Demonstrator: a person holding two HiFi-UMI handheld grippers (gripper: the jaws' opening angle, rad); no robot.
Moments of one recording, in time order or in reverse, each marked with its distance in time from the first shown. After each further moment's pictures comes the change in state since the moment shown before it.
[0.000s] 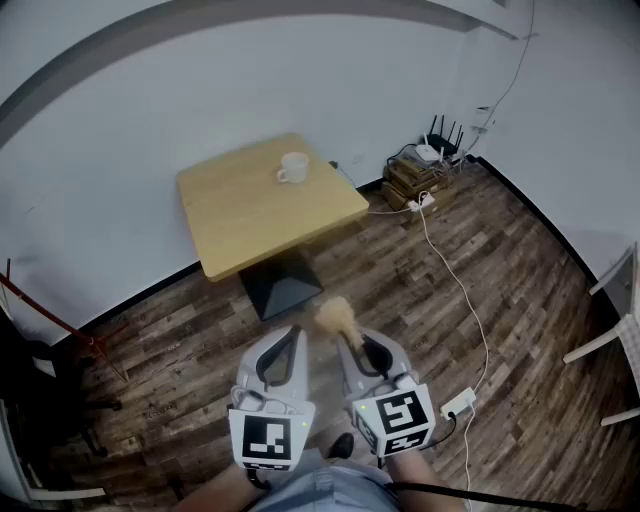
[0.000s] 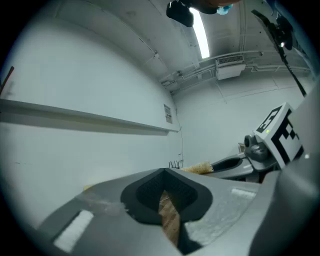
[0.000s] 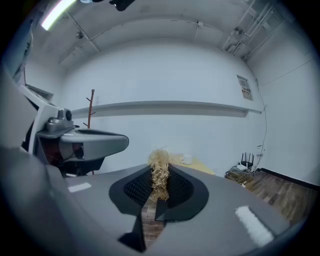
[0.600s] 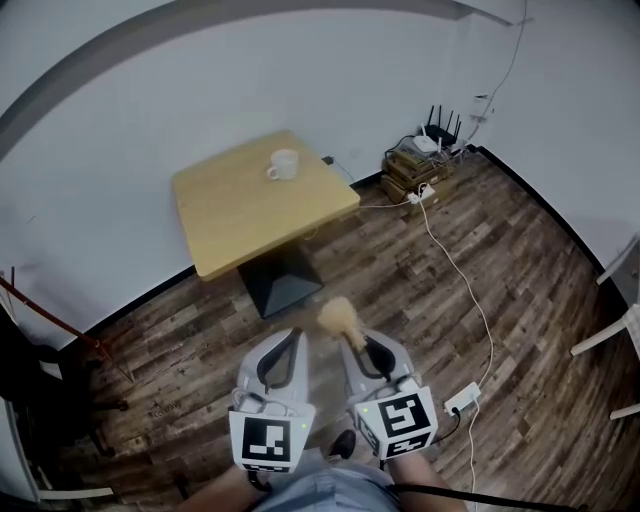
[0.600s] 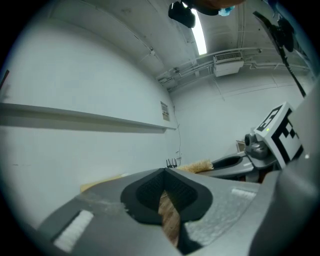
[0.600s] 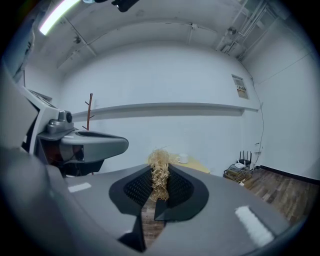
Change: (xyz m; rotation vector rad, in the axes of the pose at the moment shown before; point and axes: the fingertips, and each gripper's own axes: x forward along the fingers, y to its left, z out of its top) left arm 0.015 -0.045 -0.001 0.020 0.026 -0.010; right arm -0.028 -0.038 -0.010 0.030 -0.019 -0.007
